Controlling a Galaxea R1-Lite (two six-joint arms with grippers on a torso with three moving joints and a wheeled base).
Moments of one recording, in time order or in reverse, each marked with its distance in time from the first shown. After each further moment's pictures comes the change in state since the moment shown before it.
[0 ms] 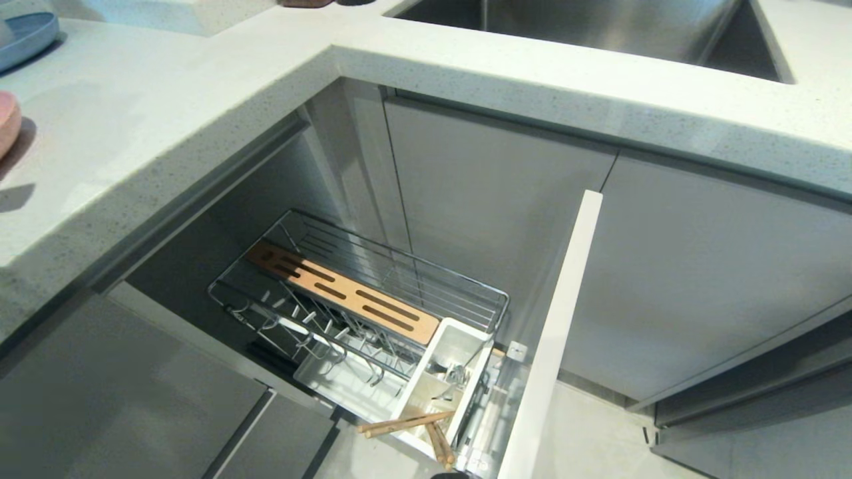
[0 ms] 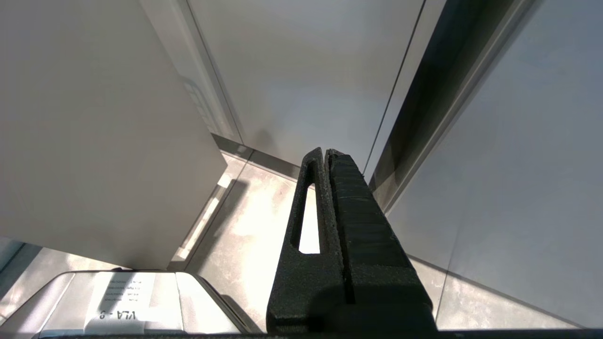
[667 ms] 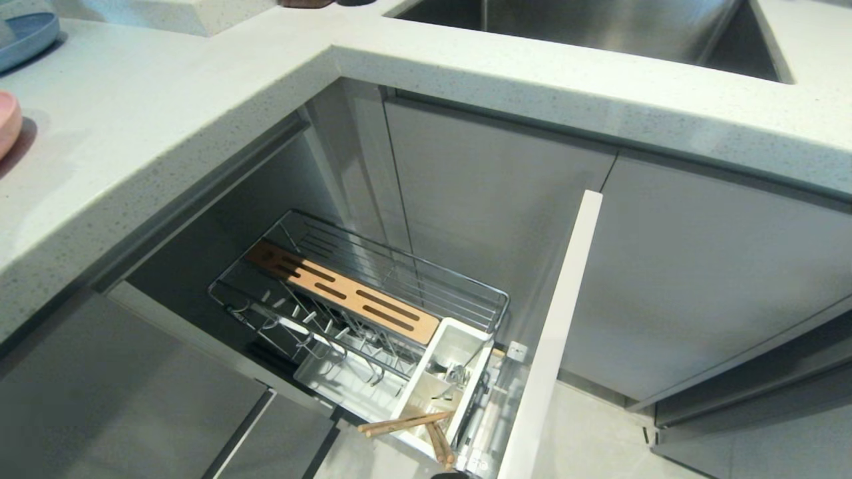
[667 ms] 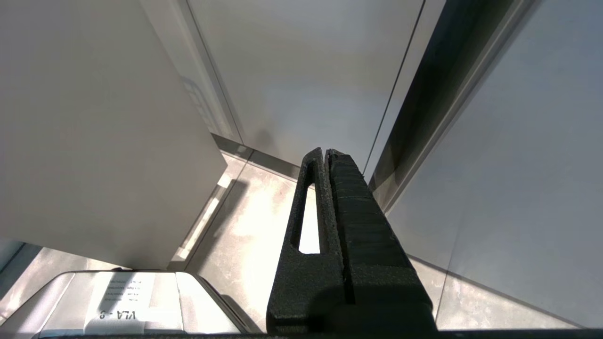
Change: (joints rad) left arm 0.299 -0.055 0.013 0.444 -0.198 0.168; right arm 0.000 0.000 0.000 0.000 0.000 0.000
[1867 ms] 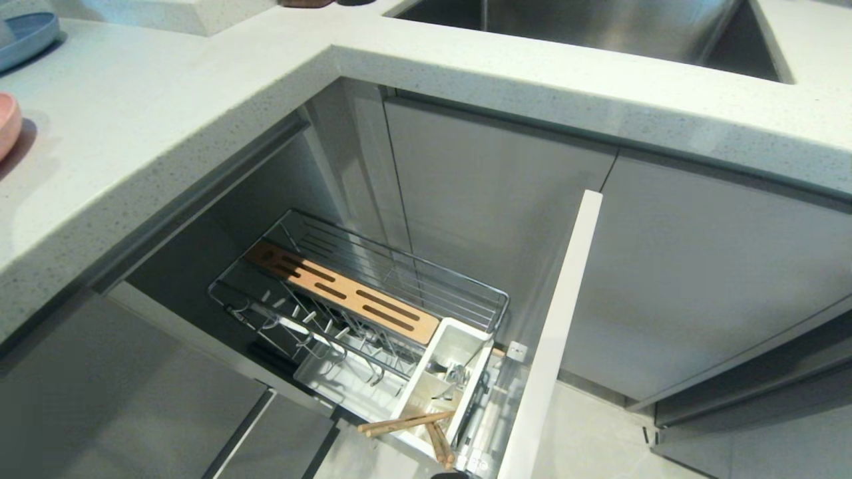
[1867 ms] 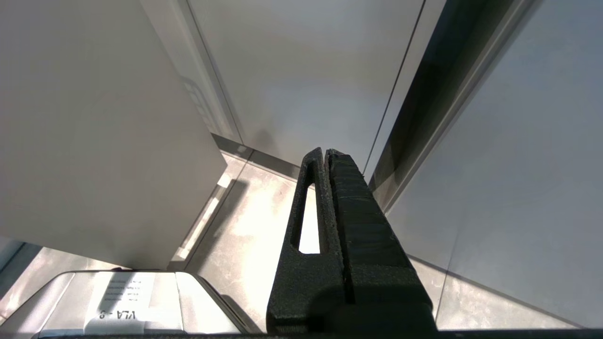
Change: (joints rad) left arm 0.072 0.039 0.058 0.014 -0.038 -0.052; right arm 0.000 0.000 0.000 0.000 0.000 0.000
